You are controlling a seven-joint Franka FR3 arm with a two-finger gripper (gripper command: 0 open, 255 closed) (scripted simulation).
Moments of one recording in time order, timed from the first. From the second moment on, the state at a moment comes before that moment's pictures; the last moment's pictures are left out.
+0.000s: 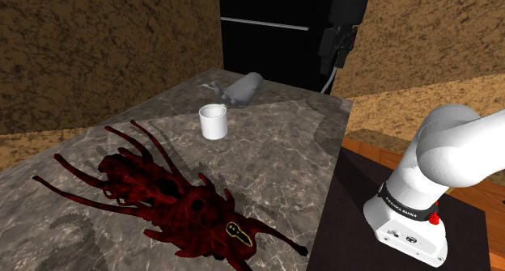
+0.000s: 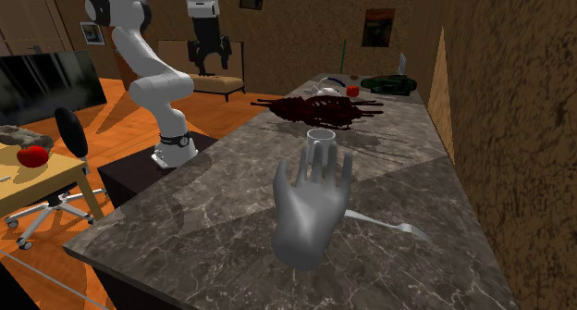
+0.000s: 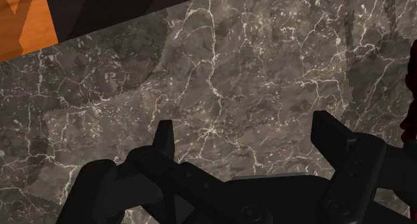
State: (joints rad) arm 0.01 -0.80 -0.01 -2.38 0.07 1.55 0.05
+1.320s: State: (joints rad) arm 0.06 -0.23 0.19 -2.23 0.06 2.05 0.22
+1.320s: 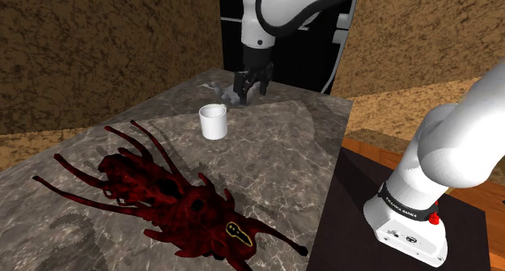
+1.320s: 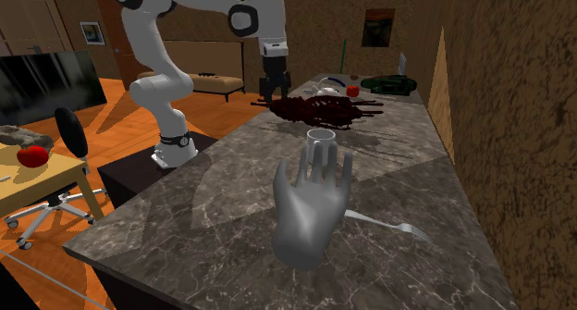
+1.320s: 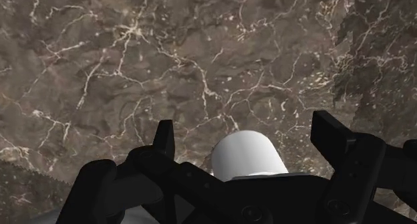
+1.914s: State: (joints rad) arm 0.08 0.10 0.24 -1.99 -0.06 2.17 0.34
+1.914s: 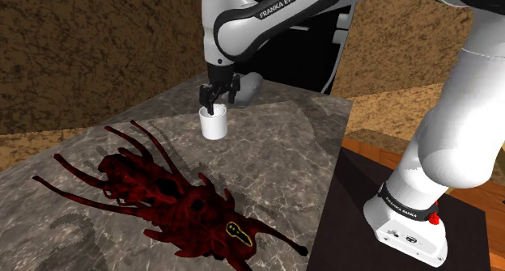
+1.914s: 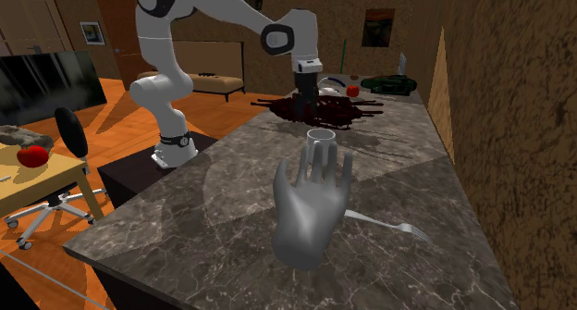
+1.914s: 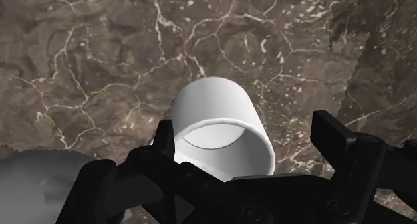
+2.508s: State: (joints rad) arm 0.13 0.36 0.23 -1.77 -0.17 2.21 0.42
